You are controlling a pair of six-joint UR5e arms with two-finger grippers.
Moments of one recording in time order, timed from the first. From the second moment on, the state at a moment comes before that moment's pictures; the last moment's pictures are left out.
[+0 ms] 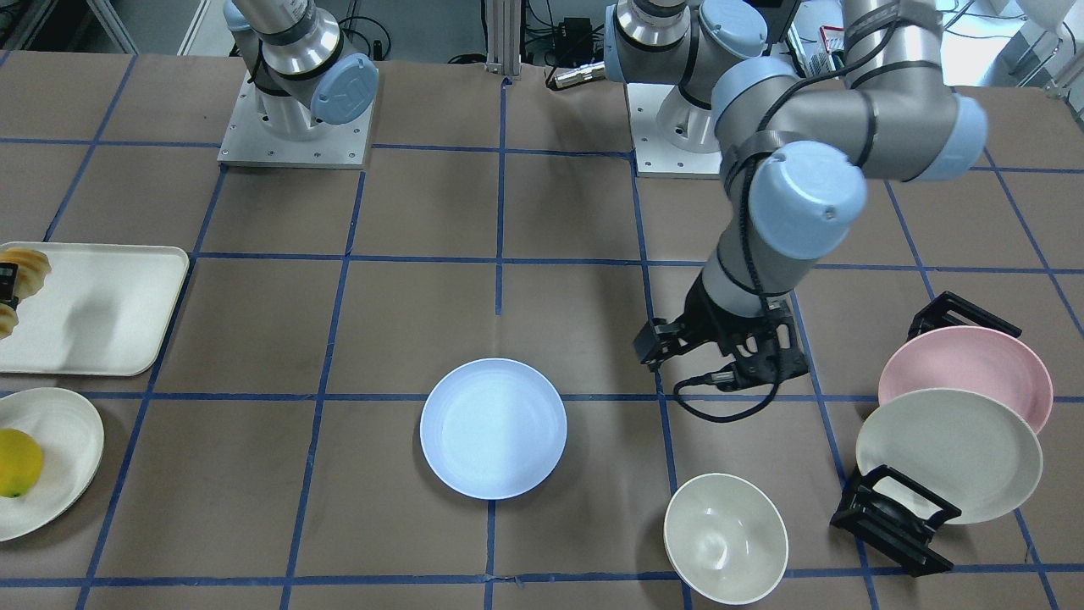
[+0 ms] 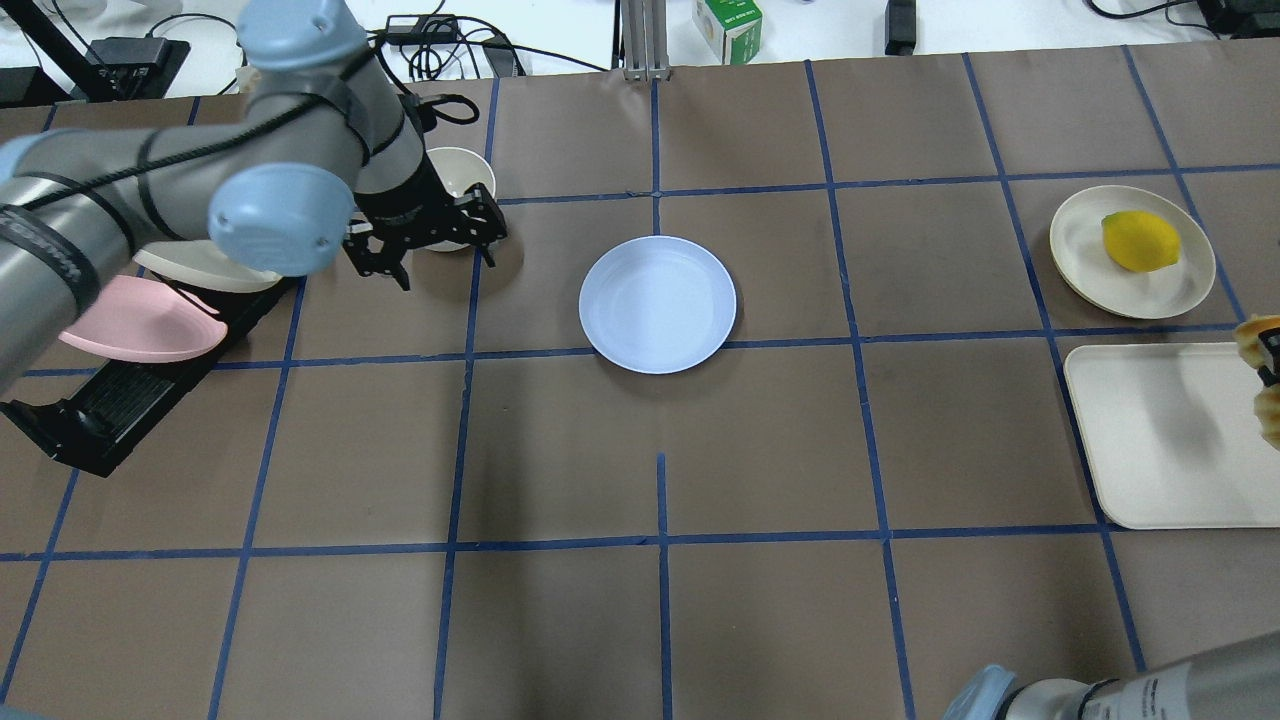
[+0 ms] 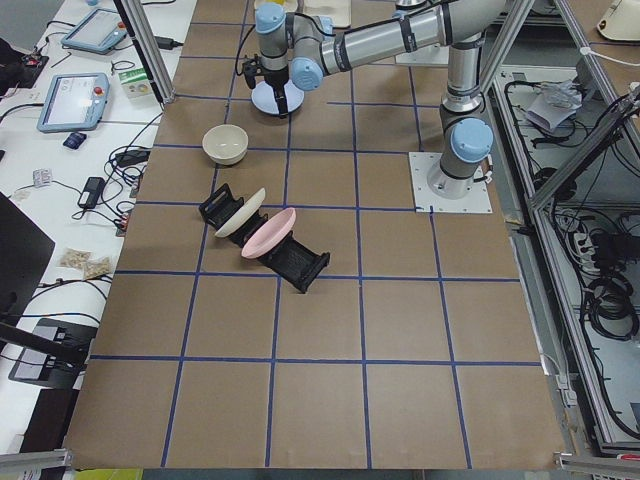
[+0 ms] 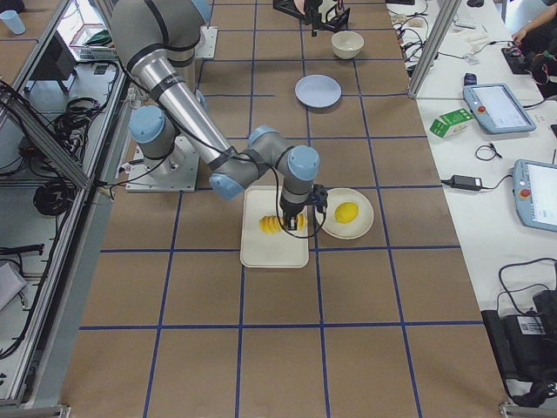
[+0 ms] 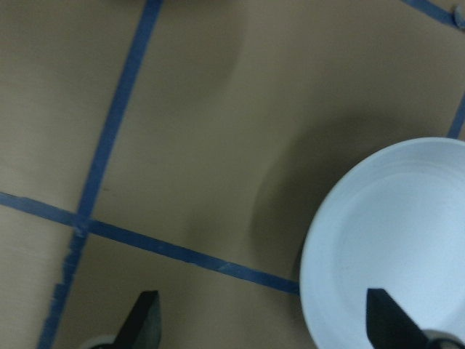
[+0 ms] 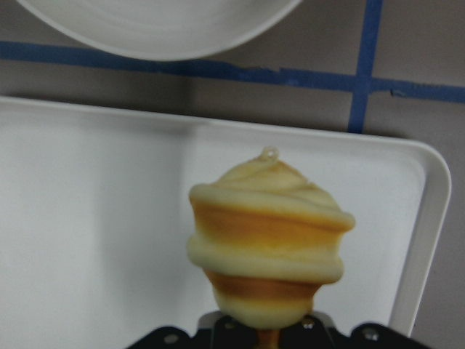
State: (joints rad) left arm -1.57 -1.83 -1.62 -1.31 1.56 -0.21; right arm 0.85 -1.32 1.89 -2.13 -1.68 -0.82
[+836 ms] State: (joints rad) left arm -1.31 -1.64 -1.48 -1.67 1.66 0.17; right arm 1.42 -1.30 1.69 -2.06 -1.58 -0.30
